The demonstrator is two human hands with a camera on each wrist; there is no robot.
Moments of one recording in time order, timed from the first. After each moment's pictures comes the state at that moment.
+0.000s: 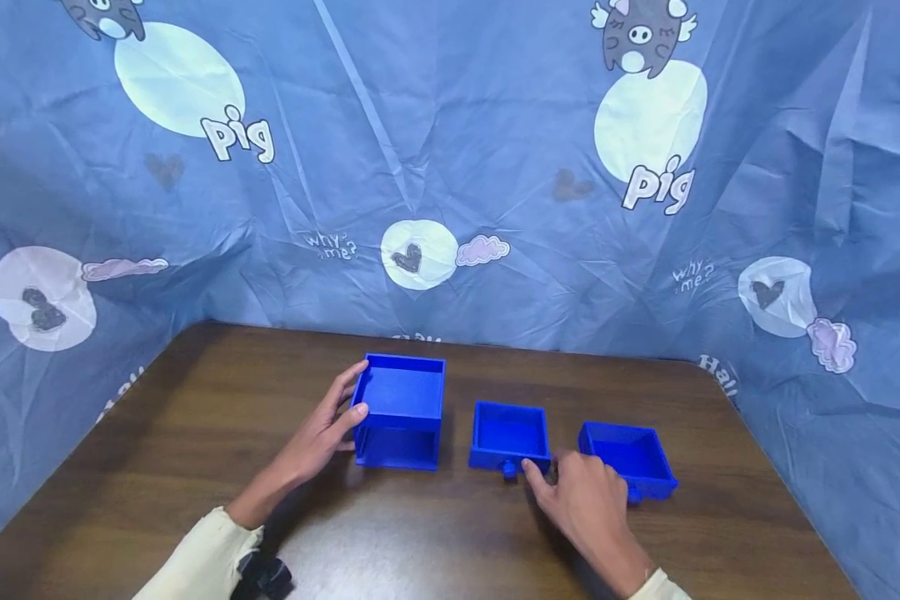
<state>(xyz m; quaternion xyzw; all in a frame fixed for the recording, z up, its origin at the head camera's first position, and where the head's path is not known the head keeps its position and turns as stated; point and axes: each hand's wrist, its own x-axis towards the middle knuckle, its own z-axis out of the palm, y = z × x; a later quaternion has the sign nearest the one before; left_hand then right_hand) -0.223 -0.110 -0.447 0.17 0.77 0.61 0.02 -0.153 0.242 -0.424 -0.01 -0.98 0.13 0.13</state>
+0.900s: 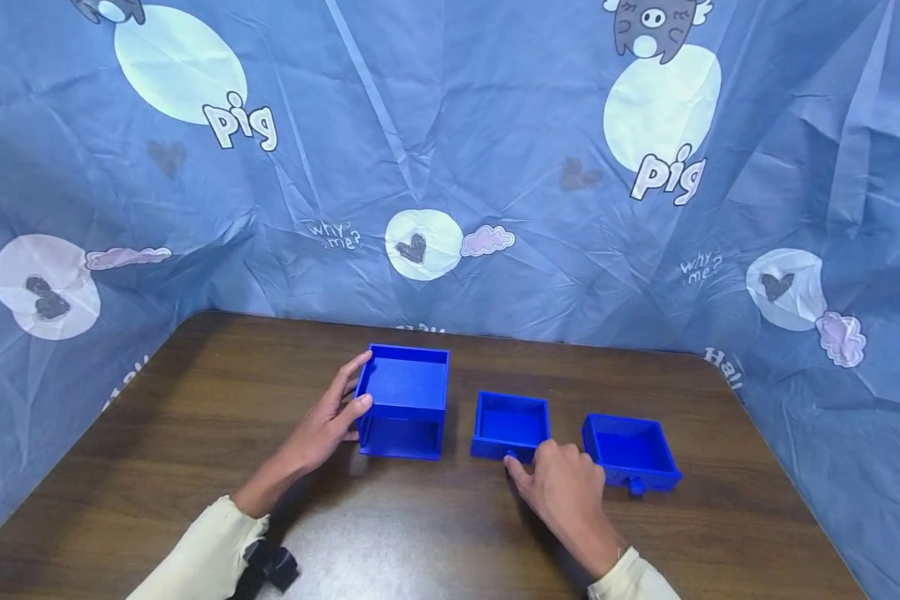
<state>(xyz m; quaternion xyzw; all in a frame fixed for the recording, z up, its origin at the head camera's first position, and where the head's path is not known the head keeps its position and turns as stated) -0.222 -0.110 -0.446 0.17 0.78 0.60 0.02 -0.160 0.213 -0.425 0.00 -0.99 0.10 0.07</state>
